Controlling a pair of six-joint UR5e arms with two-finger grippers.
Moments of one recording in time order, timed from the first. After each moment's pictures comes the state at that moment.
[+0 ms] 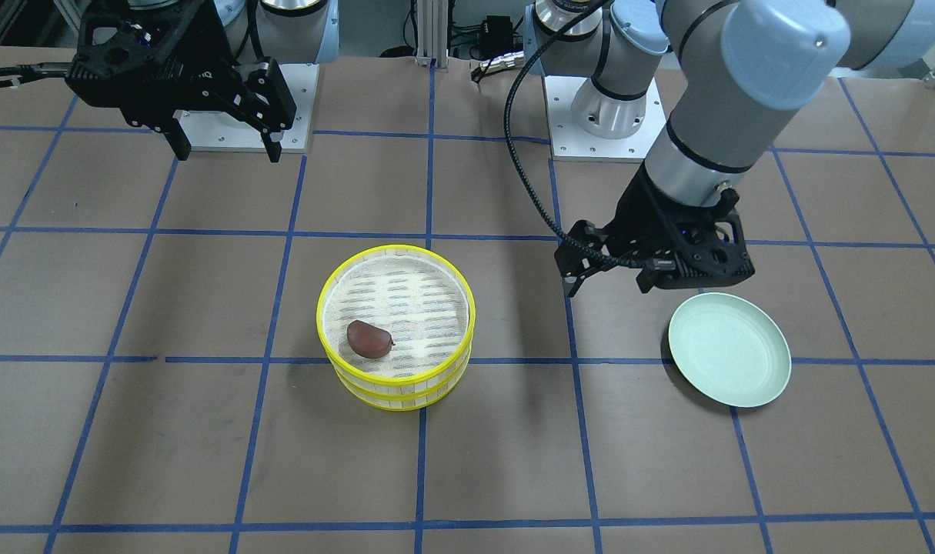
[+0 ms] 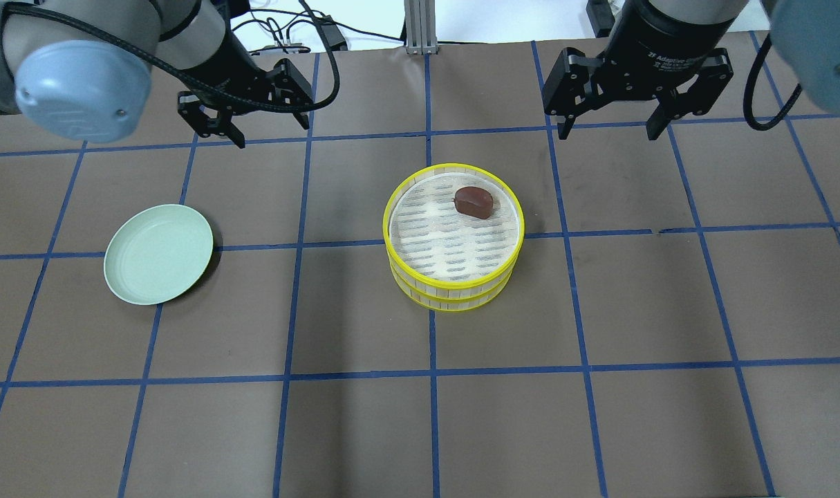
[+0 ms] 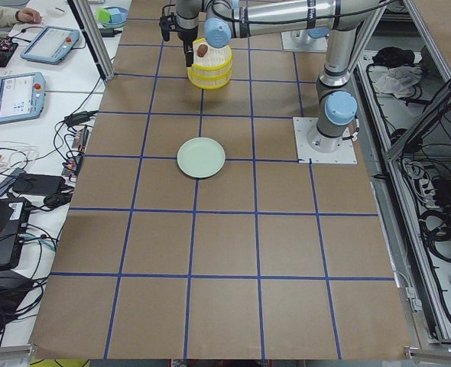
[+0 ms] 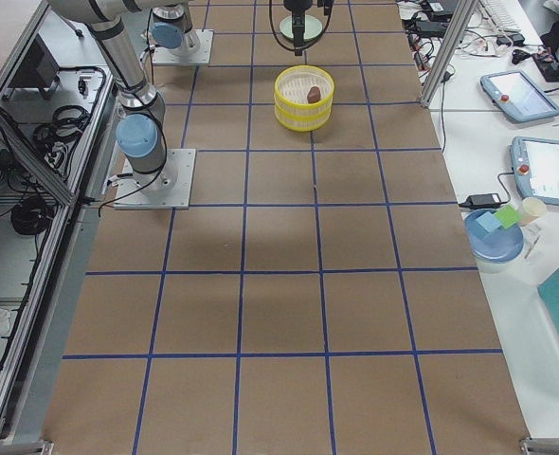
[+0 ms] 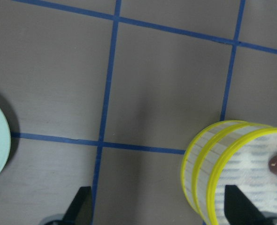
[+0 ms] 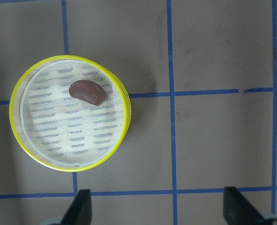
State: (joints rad) left arm -1.57 -1.70 -1.54 -1.39 1.46 -0.14; right arm 1.65 -1.60 1.47 -1.52 -1.54 0.12
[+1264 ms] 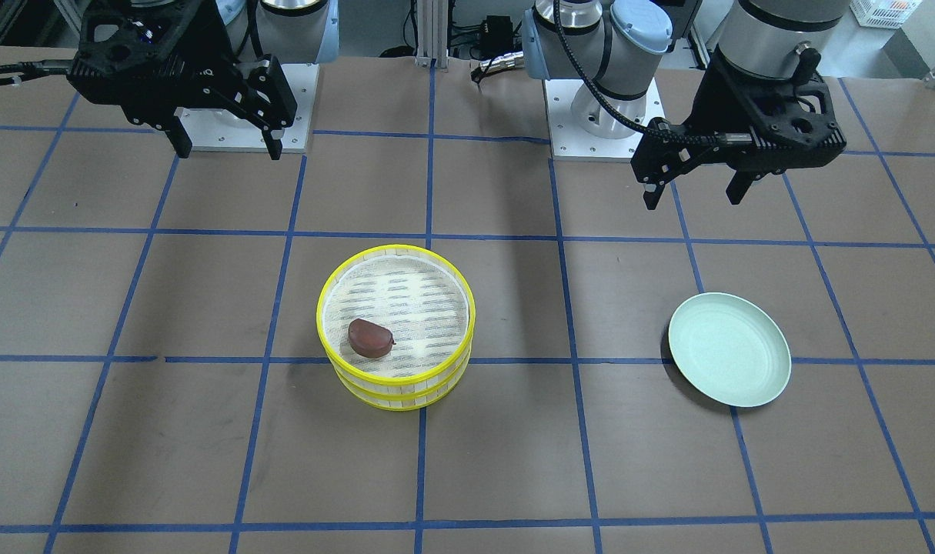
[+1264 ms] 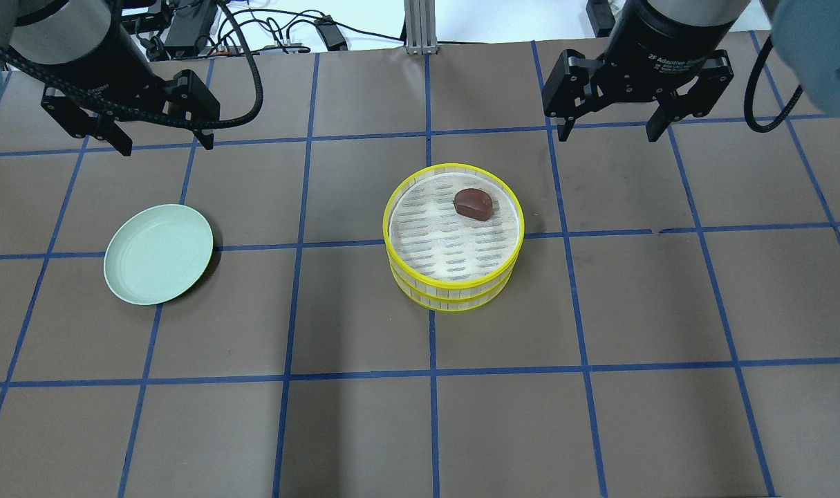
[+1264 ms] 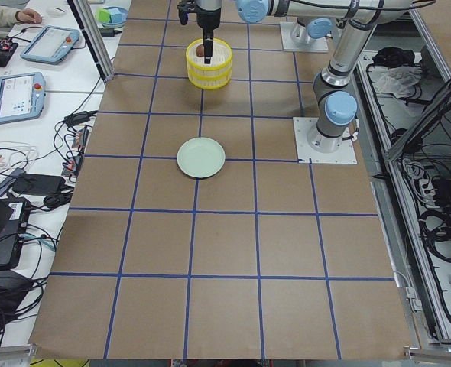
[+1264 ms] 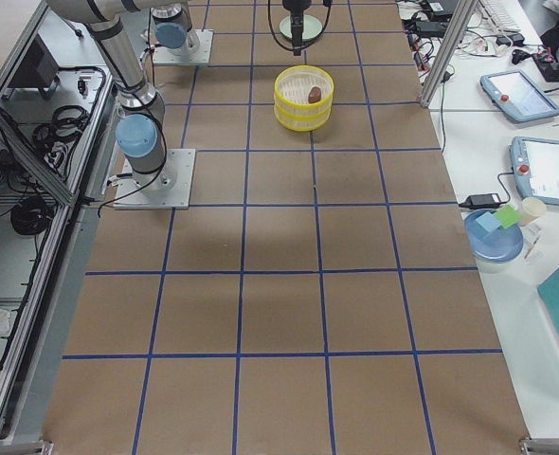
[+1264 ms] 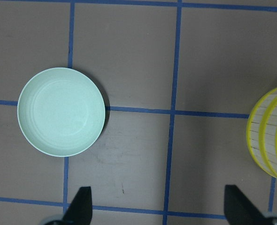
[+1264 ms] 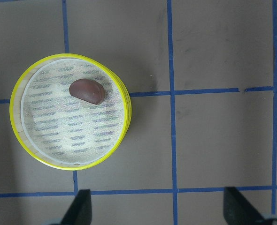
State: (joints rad) left arm -1.51 -1.54 -1.54 -1.53 1.62 -0.01; right arm 1.65 -1.60 1.48 -1.52 -1.54 0.12
